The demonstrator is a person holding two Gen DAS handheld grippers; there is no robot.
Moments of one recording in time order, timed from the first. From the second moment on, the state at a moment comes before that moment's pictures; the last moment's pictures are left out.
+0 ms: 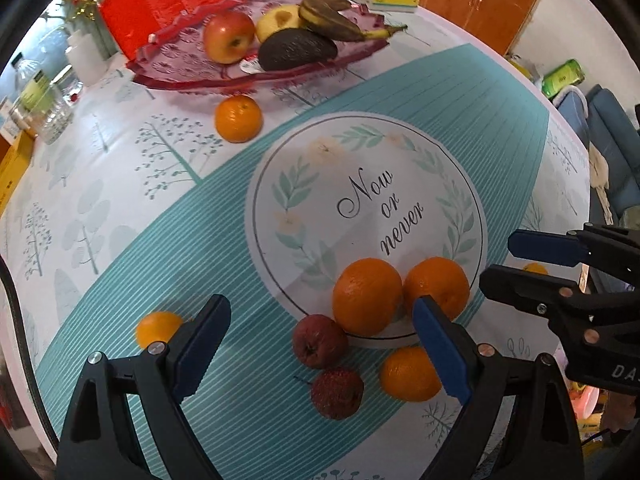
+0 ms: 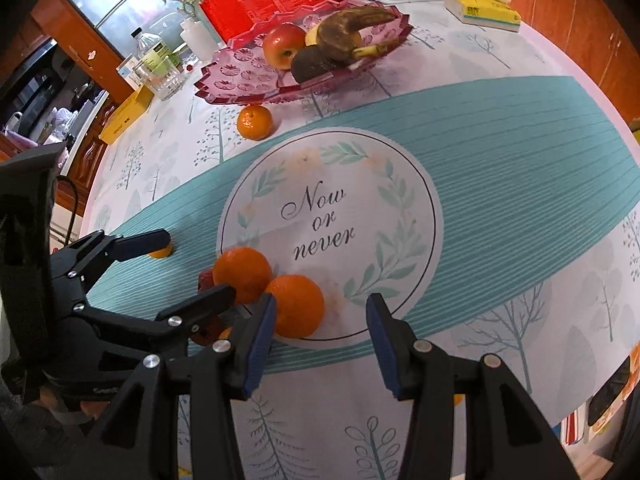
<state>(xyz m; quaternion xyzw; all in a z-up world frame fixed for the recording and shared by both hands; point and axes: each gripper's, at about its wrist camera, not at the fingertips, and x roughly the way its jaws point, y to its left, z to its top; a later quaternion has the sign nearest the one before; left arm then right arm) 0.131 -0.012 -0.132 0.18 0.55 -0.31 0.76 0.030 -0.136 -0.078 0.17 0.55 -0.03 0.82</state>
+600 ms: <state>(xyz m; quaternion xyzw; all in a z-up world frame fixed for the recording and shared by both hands) 0.138 -0.026 -0.145 0.16 0.56 -0.38 0.72 0.026 -0.143 -0.089 0.20 0.56 -0.02 0.81</state>
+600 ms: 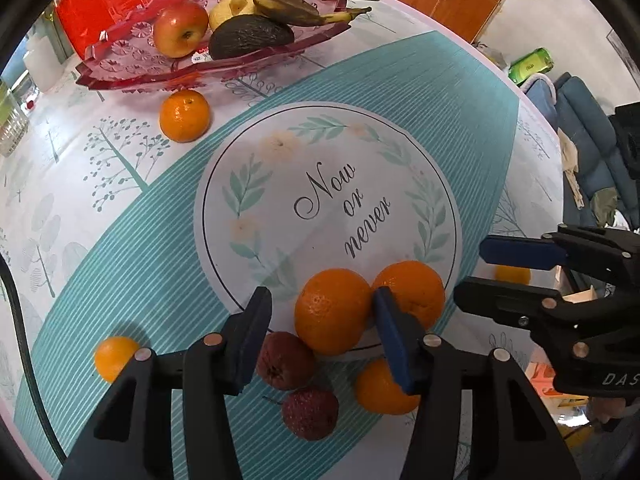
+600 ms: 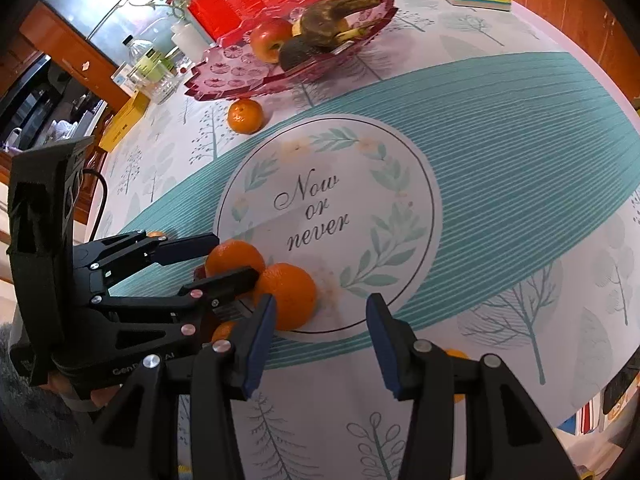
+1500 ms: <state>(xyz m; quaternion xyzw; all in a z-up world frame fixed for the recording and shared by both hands) 0.152 -0.010 -0.145 0.13 0.56 -0.34 0.74 0.048 -0.129 -0.126 0.24 0.58 0.03 0.78</state>
